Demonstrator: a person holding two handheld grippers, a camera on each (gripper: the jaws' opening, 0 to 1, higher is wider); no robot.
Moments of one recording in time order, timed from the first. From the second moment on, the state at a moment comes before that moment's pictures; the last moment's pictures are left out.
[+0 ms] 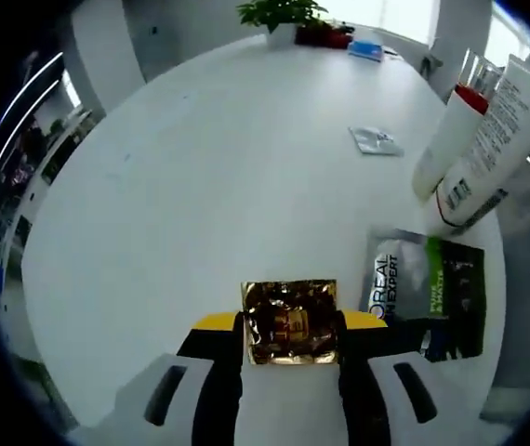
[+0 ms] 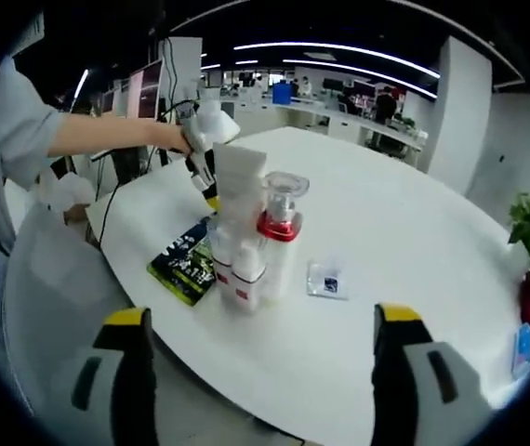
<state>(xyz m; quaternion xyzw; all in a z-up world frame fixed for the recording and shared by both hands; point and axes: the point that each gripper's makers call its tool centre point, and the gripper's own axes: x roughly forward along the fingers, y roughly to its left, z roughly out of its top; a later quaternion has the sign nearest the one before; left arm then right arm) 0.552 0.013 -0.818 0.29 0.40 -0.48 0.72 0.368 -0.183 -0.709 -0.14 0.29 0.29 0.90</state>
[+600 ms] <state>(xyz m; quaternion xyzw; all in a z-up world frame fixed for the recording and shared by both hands) 0.571 0.042 -0.804 0.29 0.38 -0.43 0.76 0.366 -0.184 -0.713 -0.16 0.29 0.29 0.90</state>
